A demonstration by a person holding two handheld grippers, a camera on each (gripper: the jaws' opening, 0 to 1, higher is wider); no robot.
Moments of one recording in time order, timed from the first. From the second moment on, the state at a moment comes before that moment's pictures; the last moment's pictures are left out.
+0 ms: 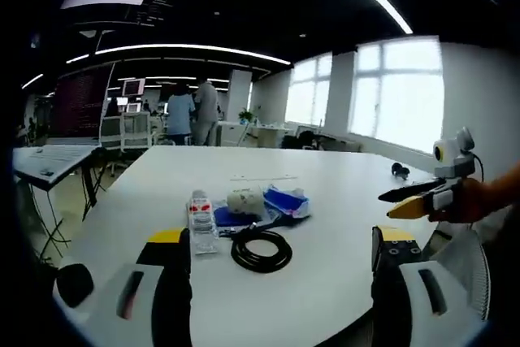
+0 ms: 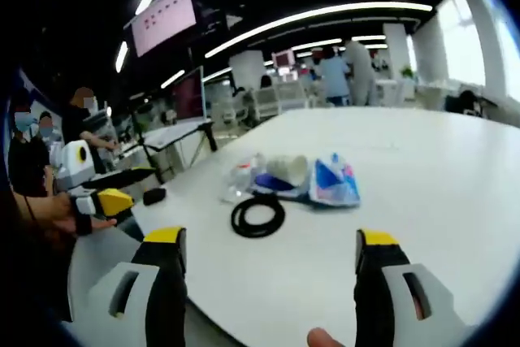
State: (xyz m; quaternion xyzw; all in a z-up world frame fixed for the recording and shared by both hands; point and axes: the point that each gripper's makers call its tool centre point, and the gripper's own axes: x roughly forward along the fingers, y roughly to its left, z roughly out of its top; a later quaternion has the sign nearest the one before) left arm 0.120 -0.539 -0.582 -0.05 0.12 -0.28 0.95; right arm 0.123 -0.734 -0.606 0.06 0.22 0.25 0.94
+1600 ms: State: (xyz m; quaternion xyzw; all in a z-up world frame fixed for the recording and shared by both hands) left arm 0.139 -0.514 -0.576 -0.04 0.11 -0.25 0.96; right arm 0.139 -0.737 -0.612 0.07 0.22 0.23 0.95
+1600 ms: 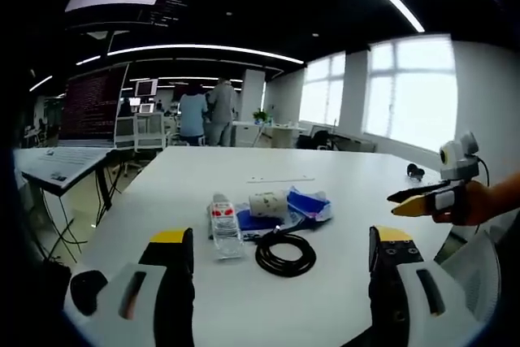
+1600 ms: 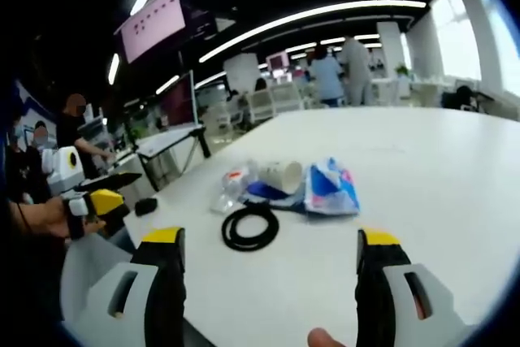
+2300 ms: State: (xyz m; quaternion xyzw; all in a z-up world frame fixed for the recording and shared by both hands) left arm 0.136 -0.515 -0.580 -0.04 0.12 -0.25 0.96; right arm 0.124 -0.743 -0.614 0.07 0.22 0.22 0.95
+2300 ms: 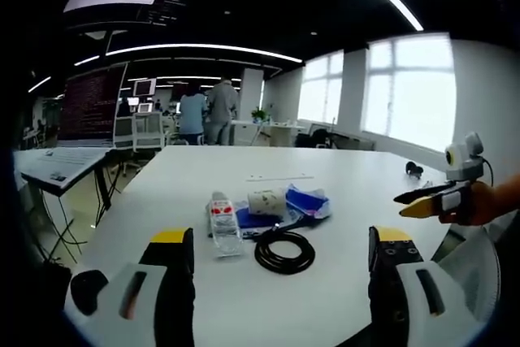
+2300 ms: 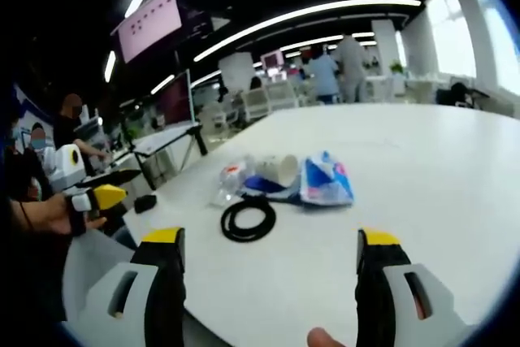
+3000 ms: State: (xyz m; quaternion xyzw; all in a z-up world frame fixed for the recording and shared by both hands) left arm 0.135 -0.513 -0.582 -0.04 0.12 -0.25 0.96; right arm 0.116 -0.749 -0.618 0.08 0.23 0.21 0.95
